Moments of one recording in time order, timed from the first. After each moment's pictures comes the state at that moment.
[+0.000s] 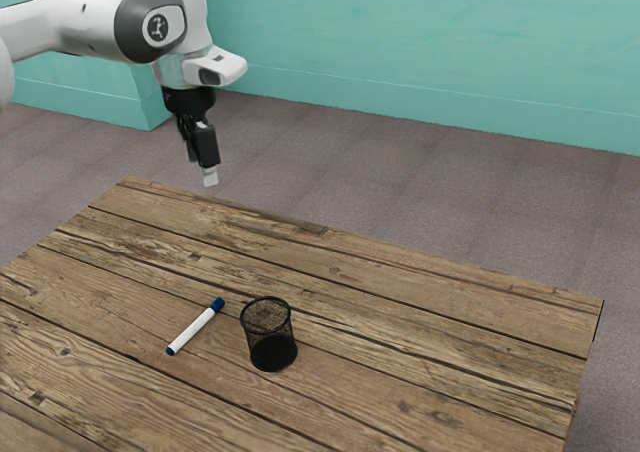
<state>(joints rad) 0.00 0.13 0.00 -1.58 0.01 1.63 0.62</state>
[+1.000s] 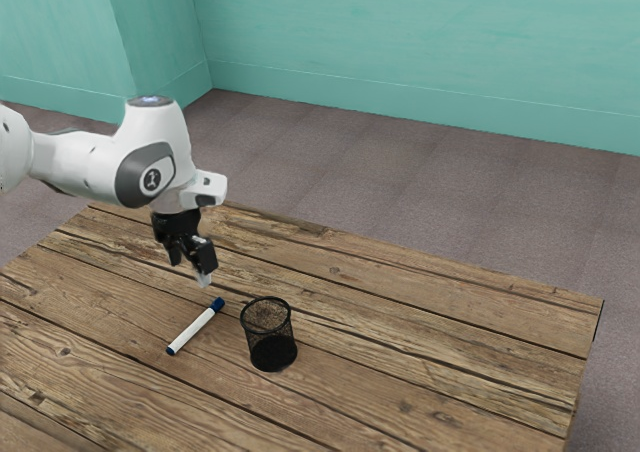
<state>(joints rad) 0.03 0.12 0.05 -2.14 0.02 2.21 0.29</state>
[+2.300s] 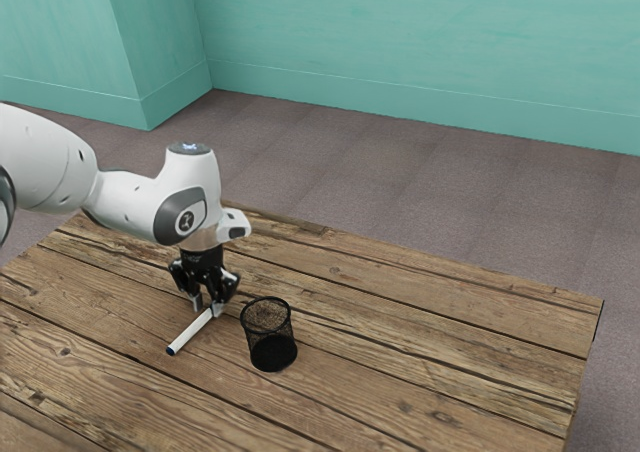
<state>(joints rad) 0.03 0.38 0.05 -2.05 0.06 2.30 -0.11</state>
